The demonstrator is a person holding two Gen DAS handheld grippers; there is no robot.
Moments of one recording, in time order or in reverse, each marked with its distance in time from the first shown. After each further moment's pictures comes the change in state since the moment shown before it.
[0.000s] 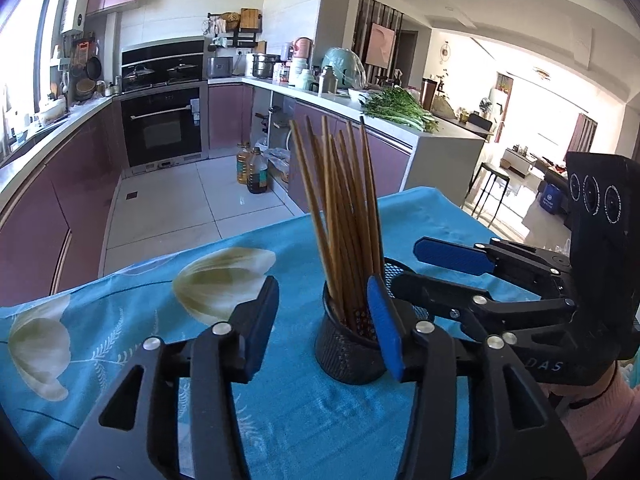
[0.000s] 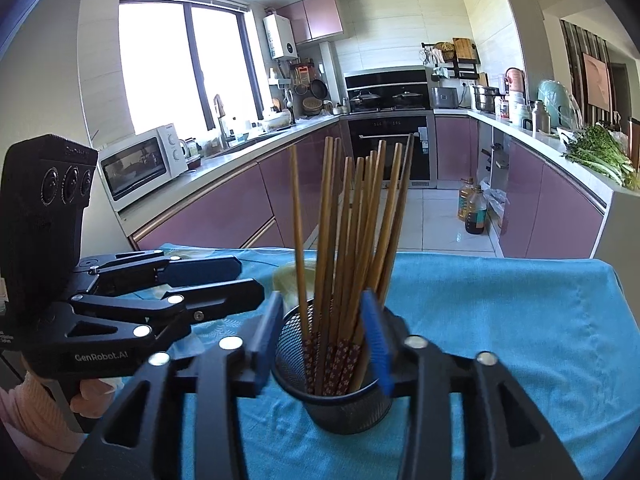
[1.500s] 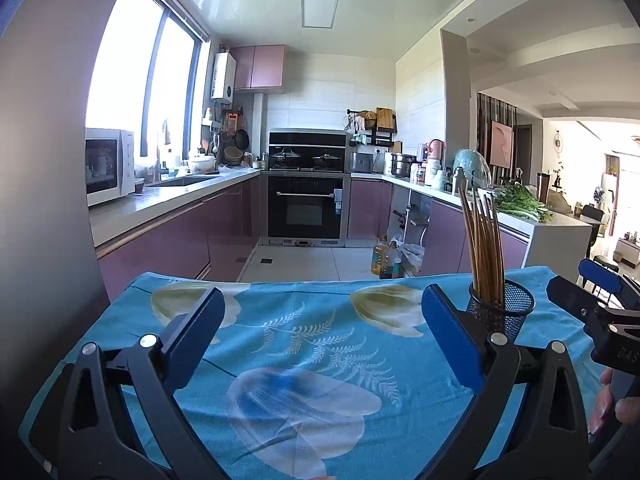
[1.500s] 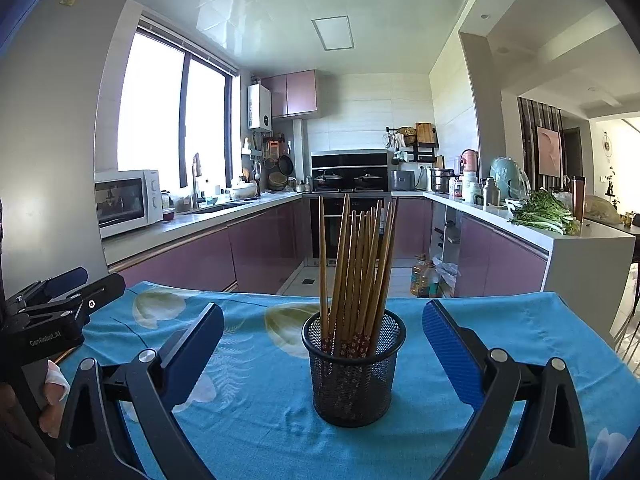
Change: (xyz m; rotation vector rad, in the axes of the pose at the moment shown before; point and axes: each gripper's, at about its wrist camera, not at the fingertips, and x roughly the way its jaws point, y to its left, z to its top) left arm -0.139 0.027 -0.100 -0.129 -0.396 0.500; right arm -0.049 0.058 -0.050 -0.059 -0.318 -0.217
